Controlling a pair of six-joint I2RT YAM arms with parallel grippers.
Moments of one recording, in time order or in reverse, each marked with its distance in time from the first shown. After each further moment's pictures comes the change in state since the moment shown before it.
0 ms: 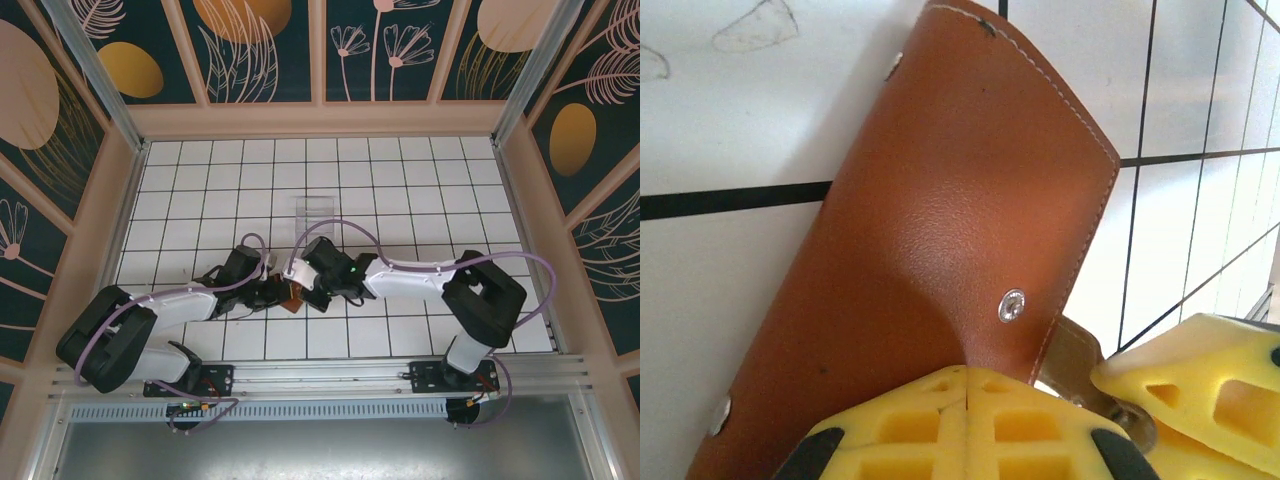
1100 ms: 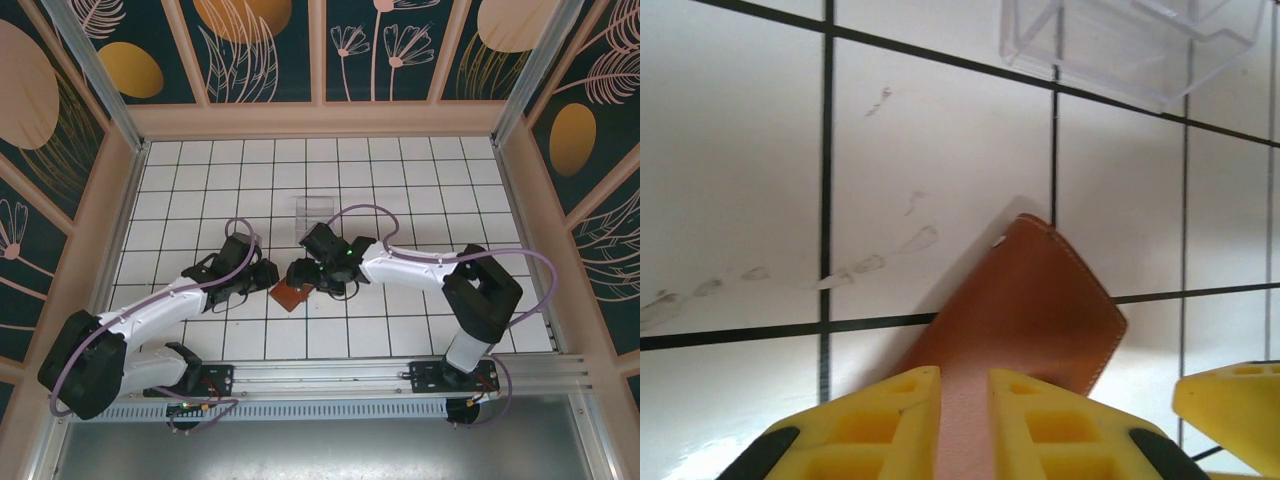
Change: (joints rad) left arm -0.004 -0.163 0.151 -0.336 -0.358 0.078; right arm -0.052 0.055 0.169 -0.231 0.002 1.218
